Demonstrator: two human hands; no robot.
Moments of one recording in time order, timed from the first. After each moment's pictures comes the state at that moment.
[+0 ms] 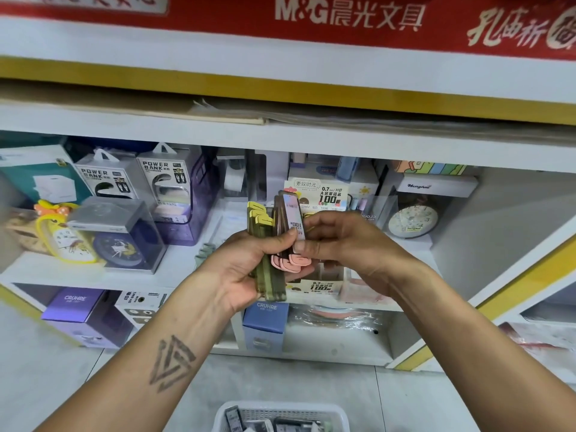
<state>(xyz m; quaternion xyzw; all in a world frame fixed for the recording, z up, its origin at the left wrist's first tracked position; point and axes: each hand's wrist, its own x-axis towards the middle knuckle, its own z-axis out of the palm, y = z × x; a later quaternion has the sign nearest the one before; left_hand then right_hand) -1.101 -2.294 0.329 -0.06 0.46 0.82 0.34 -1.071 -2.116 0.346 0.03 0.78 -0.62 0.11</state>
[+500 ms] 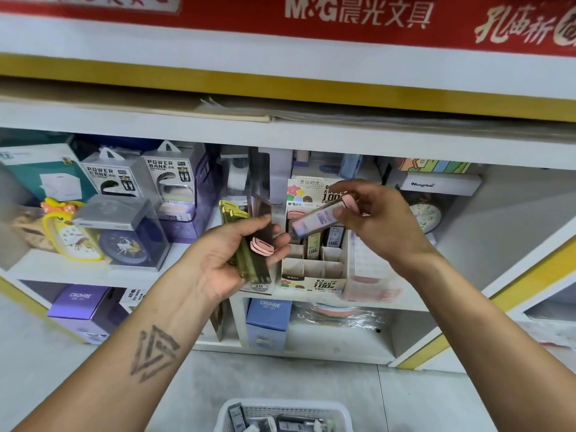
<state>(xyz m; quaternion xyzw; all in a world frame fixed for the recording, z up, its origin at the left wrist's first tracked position) -1.112 -2.314 0.336 -0.15 0.46 0.83 0.27 -1.083 -2.093 0.352 0.03 0.84 -0.53 -0.12</state>
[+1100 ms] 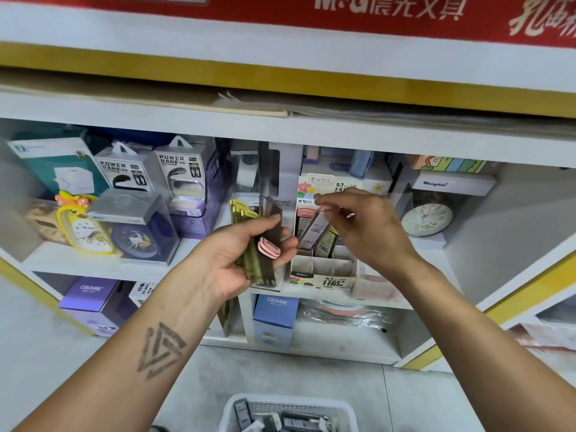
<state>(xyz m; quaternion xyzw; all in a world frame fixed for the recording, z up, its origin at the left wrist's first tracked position) -1.110 -2.320 0.334 -0.16 0.46 0.82 0.29 -1.092 -2.113 0.333 -0.11 0.92 -0.31 -0.22</state>
